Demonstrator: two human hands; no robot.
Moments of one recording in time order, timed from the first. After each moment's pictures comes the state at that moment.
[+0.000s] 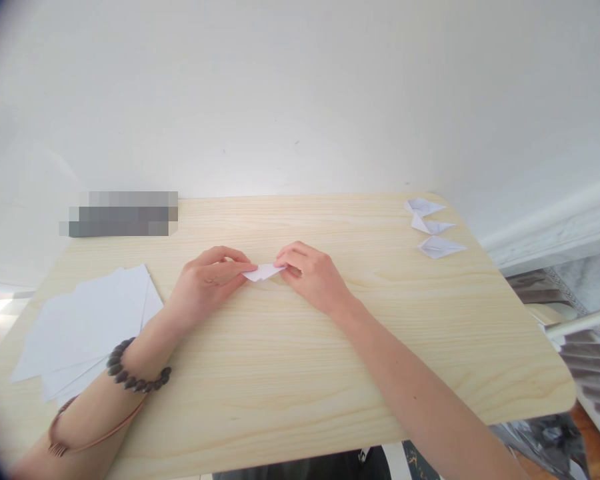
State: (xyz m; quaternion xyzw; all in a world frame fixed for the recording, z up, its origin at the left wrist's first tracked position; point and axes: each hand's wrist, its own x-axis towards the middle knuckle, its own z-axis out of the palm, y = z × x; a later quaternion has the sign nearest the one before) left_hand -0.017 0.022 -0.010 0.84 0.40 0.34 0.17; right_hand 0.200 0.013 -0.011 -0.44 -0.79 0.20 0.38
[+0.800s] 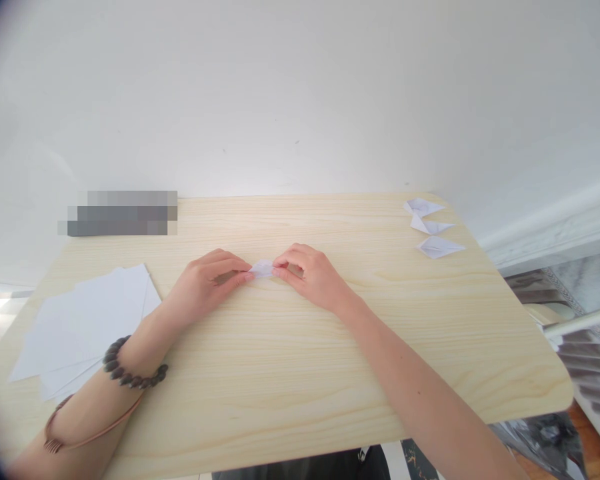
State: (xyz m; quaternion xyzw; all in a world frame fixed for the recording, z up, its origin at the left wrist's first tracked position) left_hand -0.020 0.023 -0.006 0.84 0.42 0.27 0.22; right_hand 0.203 0.014 -0.005 -0.46 -0.78 0.29 0.31
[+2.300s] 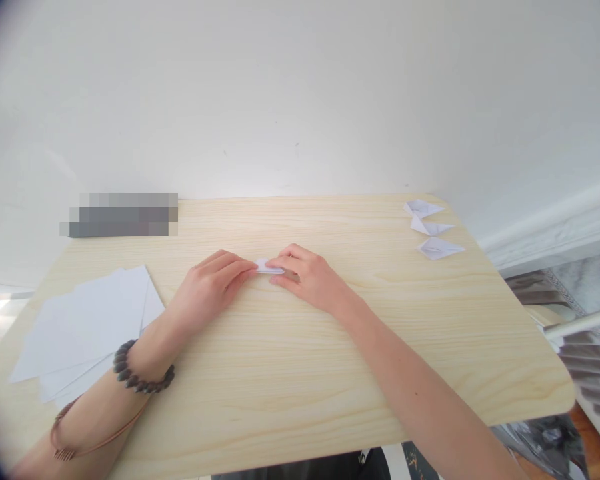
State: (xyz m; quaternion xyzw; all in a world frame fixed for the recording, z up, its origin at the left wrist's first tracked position) left_hand -0.011 0.018 -0.007 0.88 0.40 0.25 0.07; right_hand 0.203 0.016 -0.009 -0.42 -0.83 0.24 0.29
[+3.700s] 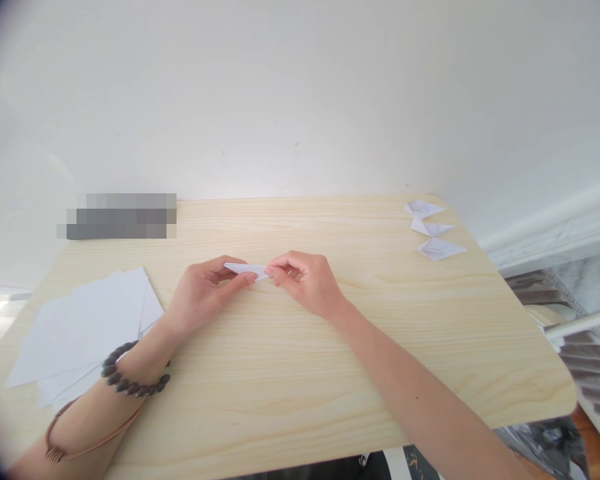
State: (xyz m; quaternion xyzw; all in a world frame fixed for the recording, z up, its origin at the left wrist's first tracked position) left_hand -0.005 0.011 0.003 0.65 0.51 0.32 0.46; right_hand 0.191 0.007 -0.002 -0.47 -0.68 0.38 0.41
